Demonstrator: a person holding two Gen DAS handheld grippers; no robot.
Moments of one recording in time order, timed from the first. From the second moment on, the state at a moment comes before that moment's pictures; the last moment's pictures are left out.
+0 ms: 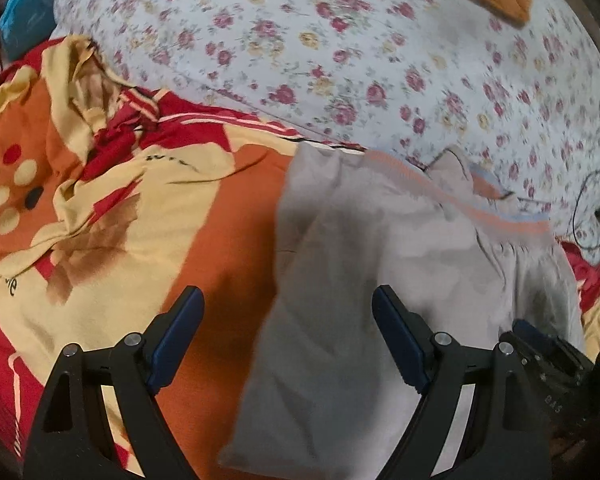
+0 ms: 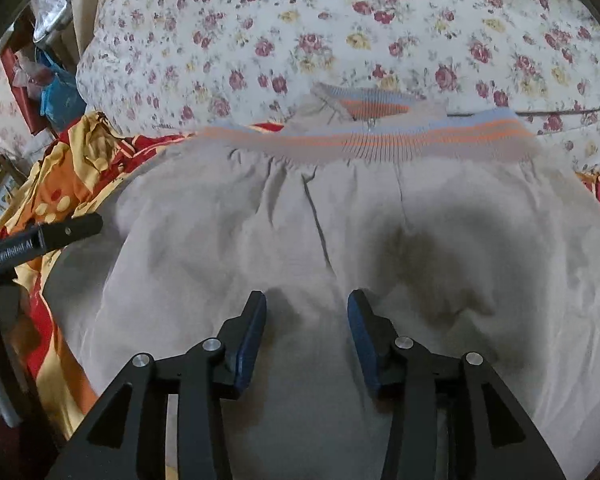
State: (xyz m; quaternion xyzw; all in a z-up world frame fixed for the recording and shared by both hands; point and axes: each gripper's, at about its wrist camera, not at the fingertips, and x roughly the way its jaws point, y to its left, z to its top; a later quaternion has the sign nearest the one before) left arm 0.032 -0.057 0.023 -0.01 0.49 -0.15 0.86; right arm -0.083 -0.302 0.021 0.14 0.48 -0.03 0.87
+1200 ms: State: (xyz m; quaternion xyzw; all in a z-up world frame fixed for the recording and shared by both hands) left arm 0.035 -0.051 0.012 -0.01 0.49 -0.12 0.86; right arm -0.118 -0.270 0.028 0.10 0.50 0.01 0.86
